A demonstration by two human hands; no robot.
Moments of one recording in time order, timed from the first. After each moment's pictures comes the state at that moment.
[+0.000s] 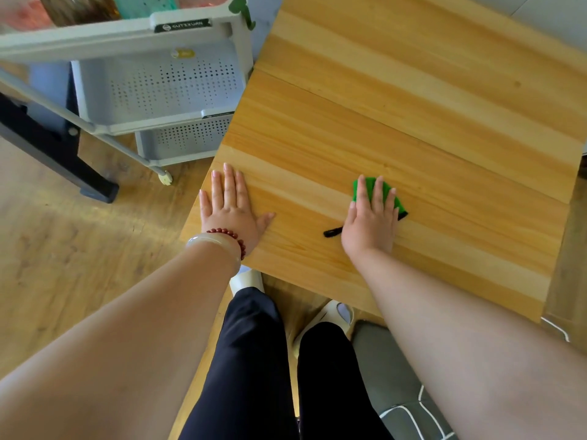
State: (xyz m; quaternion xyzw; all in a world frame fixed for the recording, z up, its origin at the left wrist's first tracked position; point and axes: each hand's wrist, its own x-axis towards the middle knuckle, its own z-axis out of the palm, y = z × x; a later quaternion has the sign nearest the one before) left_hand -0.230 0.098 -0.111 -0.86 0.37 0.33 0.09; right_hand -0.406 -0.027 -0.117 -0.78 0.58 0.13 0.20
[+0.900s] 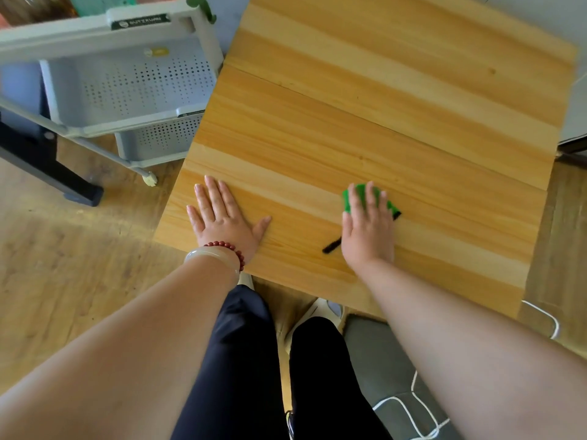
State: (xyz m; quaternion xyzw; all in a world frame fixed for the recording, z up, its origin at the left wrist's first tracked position) left_hand -0.276 0.087 -0.118 -0.89 0.32 0.31 0.08; right_hand -0.463 -0.038 -0.122 -0.83 0.50 0.15 0.17
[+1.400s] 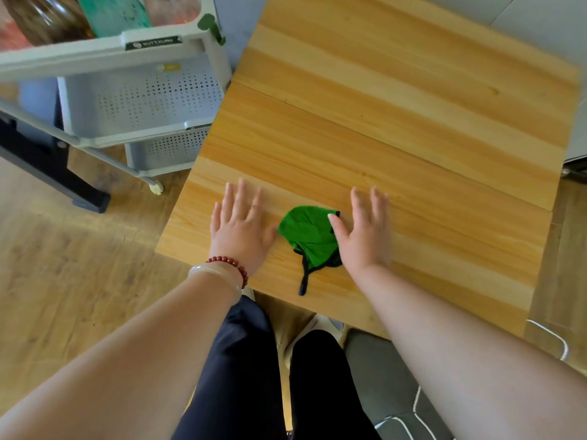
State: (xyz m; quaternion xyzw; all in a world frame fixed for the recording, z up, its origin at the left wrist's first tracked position) left_hand -0.274 0.077 -0.101 -0.86 0.43 0.29 -0.03; right_hand -0.440 -0.048 -0.105 -0.80 0.54 0.07 0.24
